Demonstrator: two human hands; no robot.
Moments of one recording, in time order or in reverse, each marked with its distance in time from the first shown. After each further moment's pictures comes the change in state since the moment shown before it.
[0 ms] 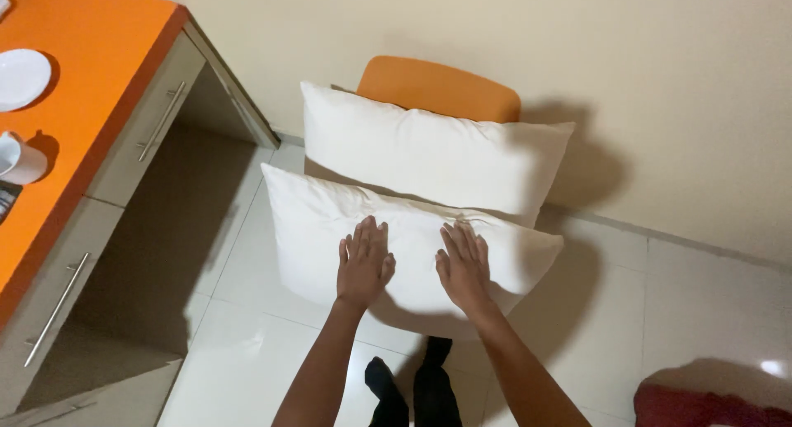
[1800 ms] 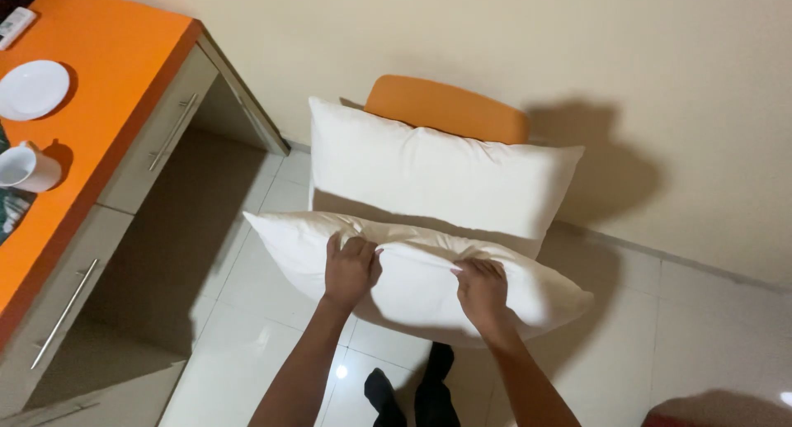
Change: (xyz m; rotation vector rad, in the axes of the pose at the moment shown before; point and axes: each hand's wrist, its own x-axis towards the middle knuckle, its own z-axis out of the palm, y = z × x) left_hand 0.029 -0.016 -0.040 -0.051 0.352 0.111; right_hand 0.009 0.025 -0.024 0.127 0.153 -0.079
